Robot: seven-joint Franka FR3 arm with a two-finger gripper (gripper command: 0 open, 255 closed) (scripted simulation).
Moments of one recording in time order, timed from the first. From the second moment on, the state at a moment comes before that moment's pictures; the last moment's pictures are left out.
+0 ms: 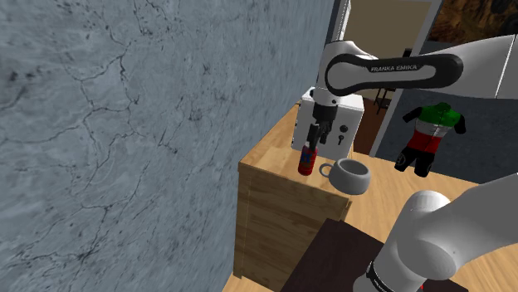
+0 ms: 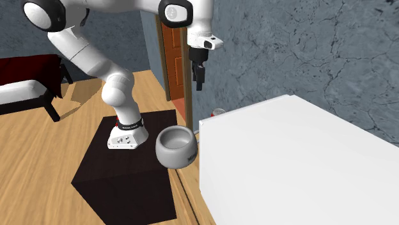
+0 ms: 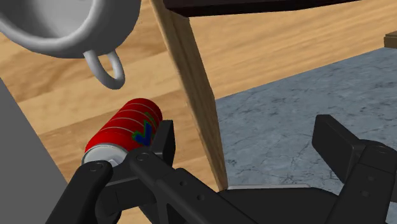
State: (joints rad) arm -0.04 -0.57 -0.24 -2.36 -0.14 1.75 -0.20
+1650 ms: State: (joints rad) arm -0.04 -0.17 -0.47 -2.24 -0.08 2.07 -0.54
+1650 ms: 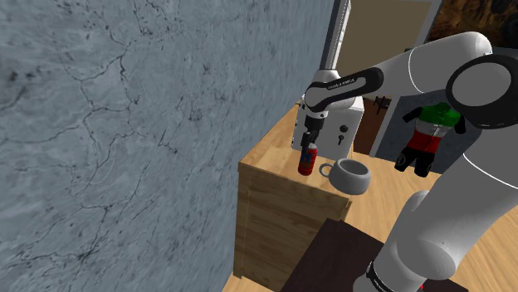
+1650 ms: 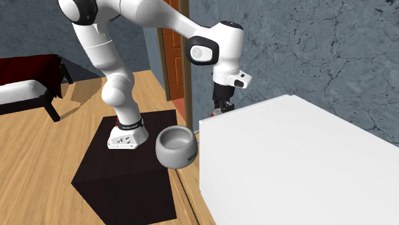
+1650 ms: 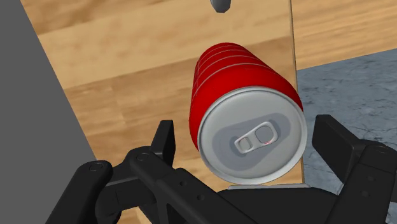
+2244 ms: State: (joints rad) arm -0.04 -0.17 -0.47 -2.24 -0.08 2.07 -0.54
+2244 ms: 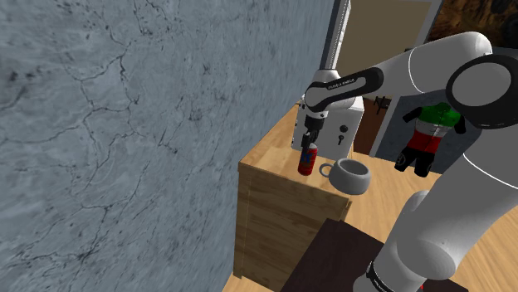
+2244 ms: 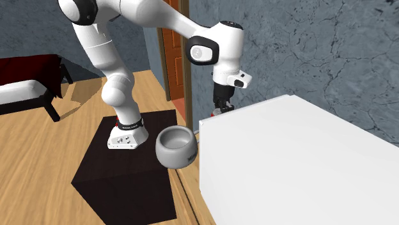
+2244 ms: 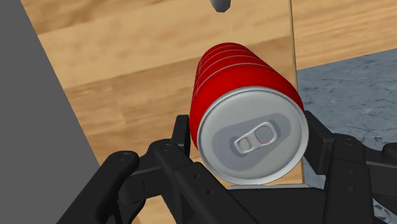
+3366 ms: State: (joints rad) arm -0.04 -0.22 -0.45 -2.10 -0.10 1.89 -0.53
